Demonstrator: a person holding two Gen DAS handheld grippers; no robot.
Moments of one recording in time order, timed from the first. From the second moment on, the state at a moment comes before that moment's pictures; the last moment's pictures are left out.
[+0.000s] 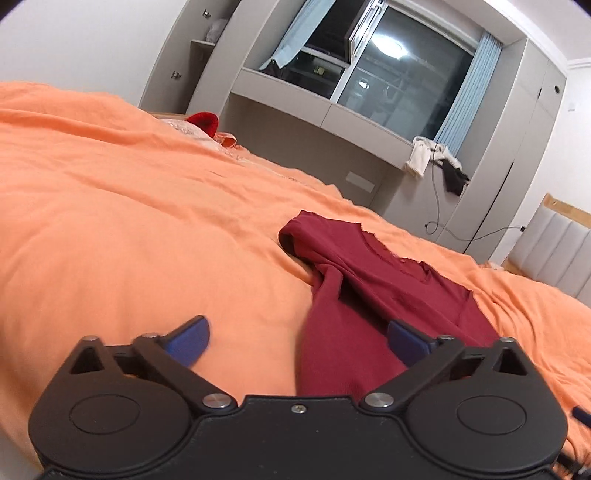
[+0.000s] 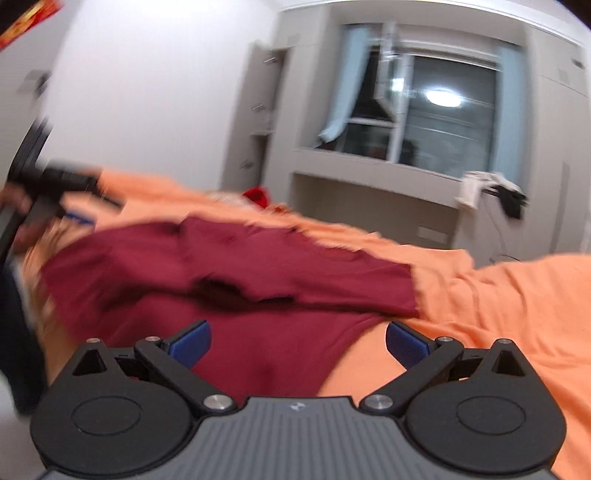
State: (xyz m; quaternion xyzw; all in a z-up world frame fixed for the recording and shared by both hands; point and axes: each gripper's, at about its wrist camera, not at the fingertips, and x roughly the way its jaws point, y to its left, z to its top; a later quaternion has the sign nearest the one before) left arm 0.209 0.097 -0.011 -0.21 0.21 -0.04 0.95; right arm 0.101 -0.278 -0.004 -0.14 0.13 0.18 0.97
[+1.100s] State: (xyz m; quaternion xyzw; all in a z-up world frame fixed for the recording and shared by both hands) left arm 0.115 0.056 -0.040 -0.13 0.28 -0.06 0.95; right arm 0.068 -0.141 -0.140 -0.61 0.05 0.06 0.78
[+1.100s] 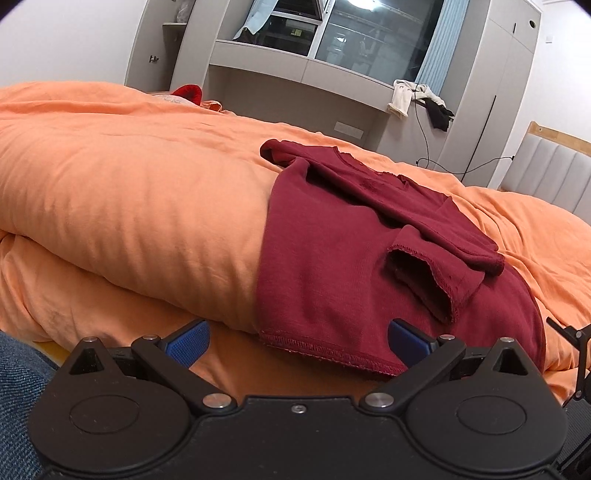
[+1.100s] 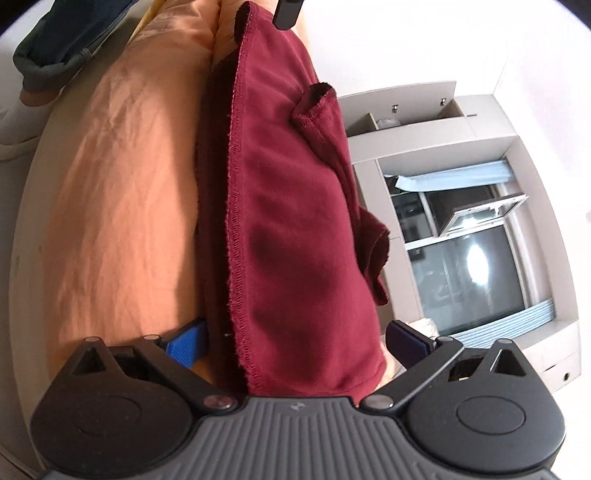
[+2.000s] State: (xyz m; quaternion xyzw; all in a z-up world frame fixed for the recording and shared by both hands) left arm 0.058 -0.036 -0.025 0.09 0.10 -0.23 0.96; right arm 0.037 -0.154 -0.091 -0.53 -0.08 0.08 0.84
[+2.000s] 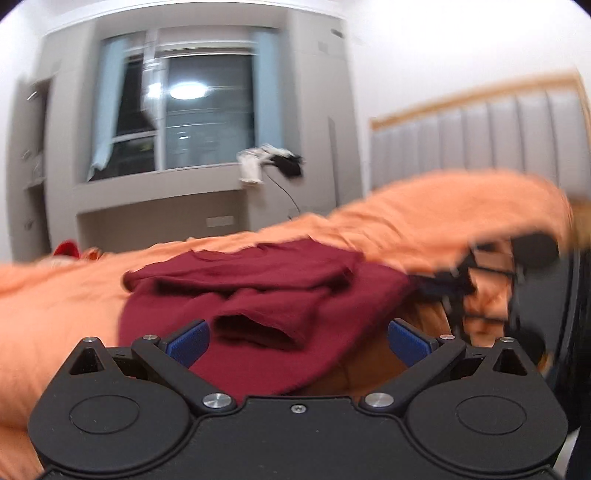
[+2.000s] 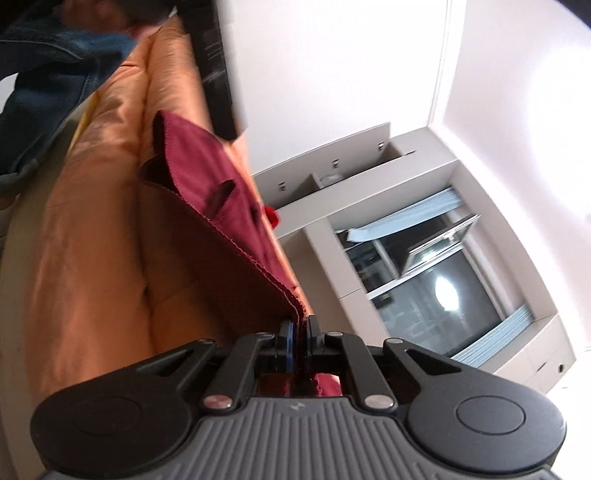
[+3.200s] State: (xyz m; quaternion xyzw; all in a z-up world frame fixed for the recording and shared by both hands) left arm 0.085 -0.061 -0.035 0.45 0.14 0.00 0.88; right arm 0.045 -0.160 -0.078 -0.52 -0.14 -0.01 0.84
